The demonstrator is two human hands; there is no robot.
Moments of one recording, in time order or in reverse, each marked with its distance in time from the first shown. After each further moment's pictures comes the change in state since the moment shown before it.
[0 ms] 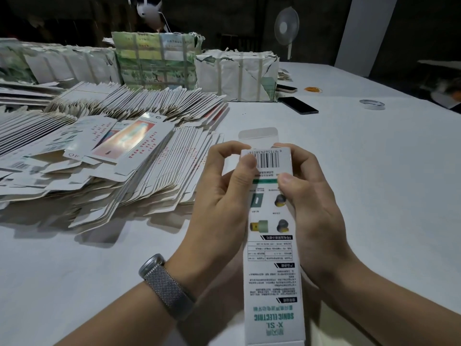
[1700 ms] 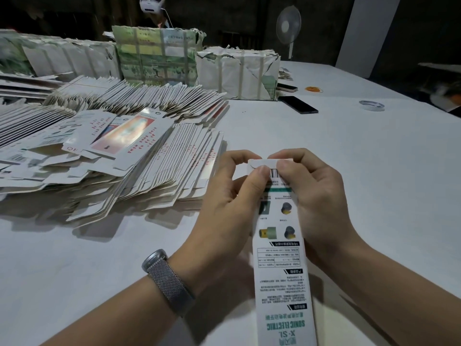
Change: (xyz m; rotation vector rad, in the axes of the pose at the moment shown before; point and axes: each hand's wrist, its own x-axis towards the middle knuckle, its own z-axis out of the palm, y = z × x) left_hand -0.002 -0.008 0.003 -0.020 -0.030 -0.140; right_hand 0.015 -0.007 -0.008 0.010 0.124 0.054
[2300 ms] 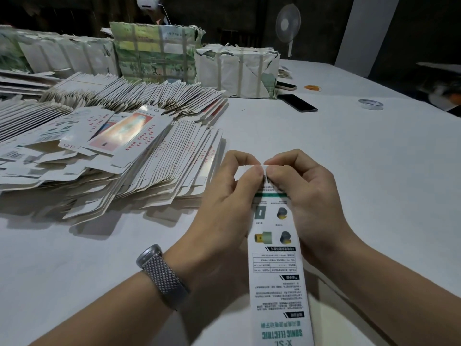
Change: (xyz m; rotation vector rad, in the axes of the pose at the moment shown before) left_hand 0.005 0.000 -0.004 0.103 -0.031 -0.022; right_hand 0.001 0.001 0.002 -0.092 -0.010 0.063
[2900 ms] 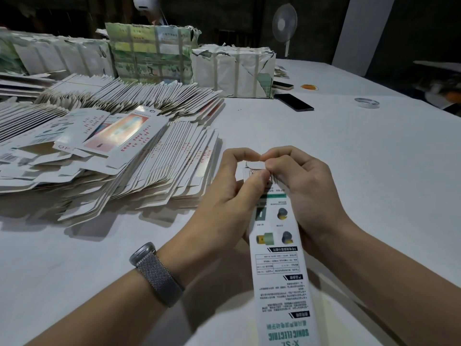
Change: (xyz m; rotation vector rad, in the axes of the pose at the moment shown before) left_hand -0.001 -0.002 -0.001 0.005 -0.101 -0.017; right_hand 0.006 -0.011 -0.002 0.057 0.018 0.087
